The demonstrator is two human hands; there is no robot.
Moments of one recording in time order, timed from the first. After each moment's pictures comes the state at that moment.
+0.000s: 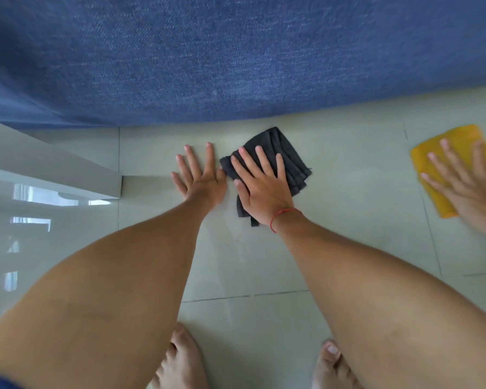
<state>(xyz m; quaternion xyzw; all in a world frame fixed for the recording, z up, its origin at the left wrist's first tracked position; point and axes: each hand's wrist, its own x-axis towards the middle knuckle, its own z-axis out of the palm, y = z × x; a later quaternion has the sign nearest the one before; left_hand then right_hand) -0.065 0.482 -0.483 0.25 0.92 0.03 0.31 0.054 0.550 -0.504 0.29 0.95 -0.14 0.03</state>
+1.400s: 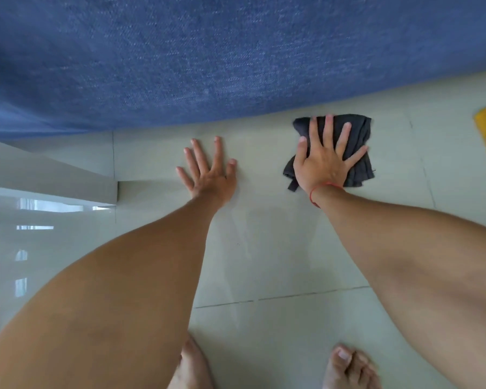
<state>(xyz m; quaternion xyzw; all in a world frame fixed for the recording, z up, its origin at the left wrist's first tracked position) -0.061 0.499 -0.493 0.29 0.92 0.03 0.28 0.083 0.629 -0.506 0.58 0.80 -0.15 0.01</state>
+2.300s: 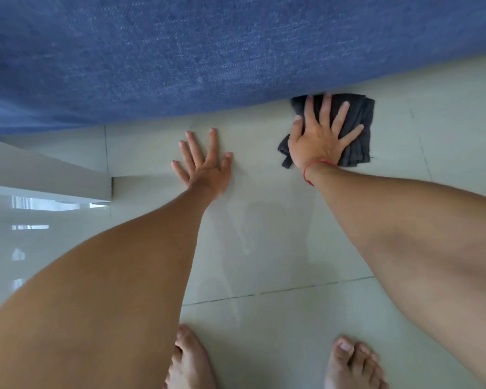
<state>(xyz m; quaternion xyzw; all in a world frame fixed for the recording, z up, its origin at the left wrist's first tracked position) -0.066 0.496 -0.492 0.30 0.90 0.05 0.30 0.062 0.643 -0.505 0.60 0.78 -0.16 0.01</state>
